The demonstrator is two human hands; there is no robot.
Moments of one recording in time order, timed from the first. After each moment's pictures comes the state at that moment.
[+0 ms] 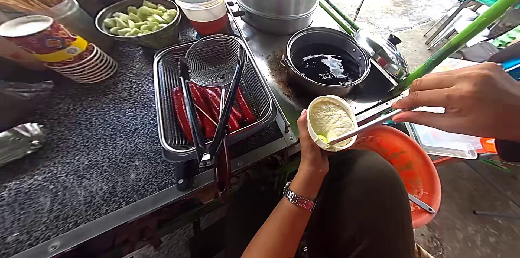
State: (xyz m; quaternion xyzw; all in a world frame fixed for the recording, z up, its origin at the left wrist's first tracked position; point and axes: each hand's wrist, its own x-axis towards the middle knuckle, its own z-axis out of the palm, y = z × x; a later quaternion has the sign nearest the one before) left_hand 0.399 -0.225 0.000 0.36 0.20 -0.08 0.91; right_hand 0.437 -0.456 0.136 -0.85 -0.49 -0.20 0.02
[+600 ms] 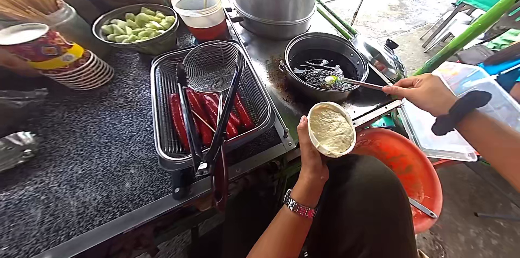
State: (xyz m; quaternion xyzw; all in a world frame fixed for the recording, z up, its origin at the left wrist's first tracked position) left_hand 0.398 -0.229 -0.003 0.39 0.21 -0.06 0.90; right_hand 0.494 -0.478 0.073 -0.96 0.00 -0.01 0.27
